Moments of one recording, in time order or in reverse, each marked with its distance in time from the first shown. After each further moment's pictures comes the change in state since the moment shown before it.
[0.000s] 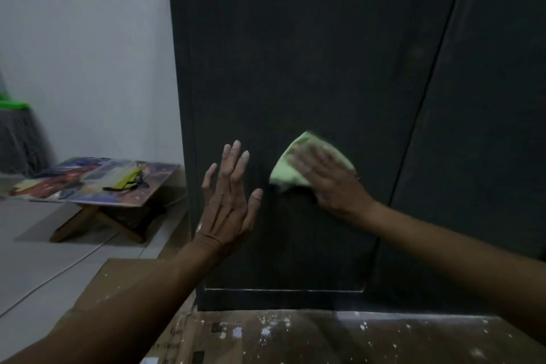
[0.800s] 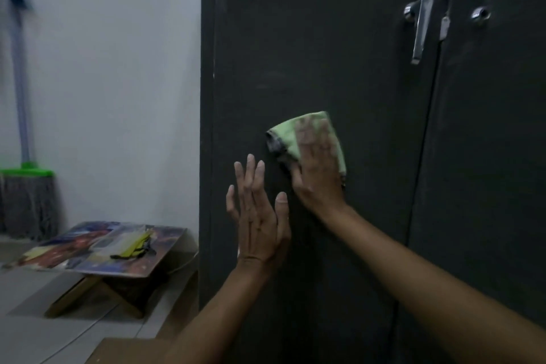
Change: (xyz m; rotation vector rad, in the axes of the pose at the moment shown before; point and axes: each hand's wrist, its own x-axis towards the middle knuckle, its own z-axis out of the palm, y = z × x) left_hand 0.109 0.053 -0.016 -0.118 0.332 -0.198; right_hand 0.173 0.003 -0.058 0.112 0.216 0.468
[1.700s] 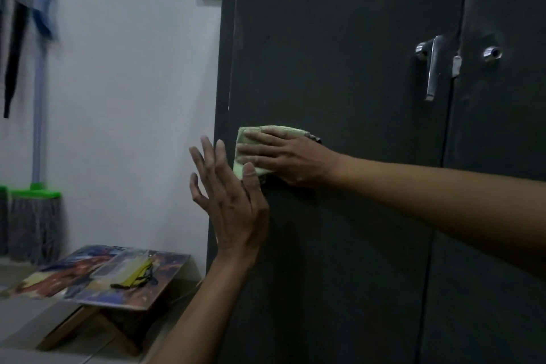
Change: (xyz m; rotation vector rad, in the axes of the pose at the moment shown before) left_hand 0.091 -0.001 -0.044 0.020 0.223 -0.145; right_hand 0.134 -0.017 -0.022 -0.370 -0.368 -1.028
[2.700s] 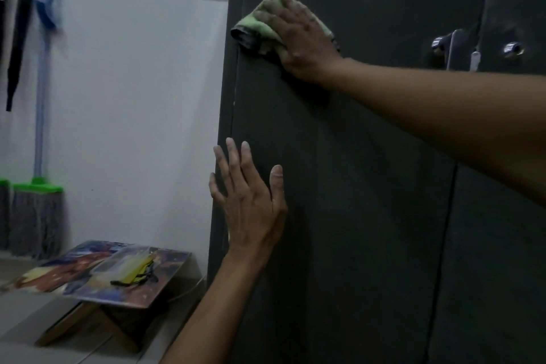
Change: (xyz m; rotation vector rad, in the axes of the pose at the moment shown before) left_hand -0.003 -0.013 0.026 0.155 -0.159 0.041; right_hand 0.068 0.107 -0.084 0.156 0.196 0.630
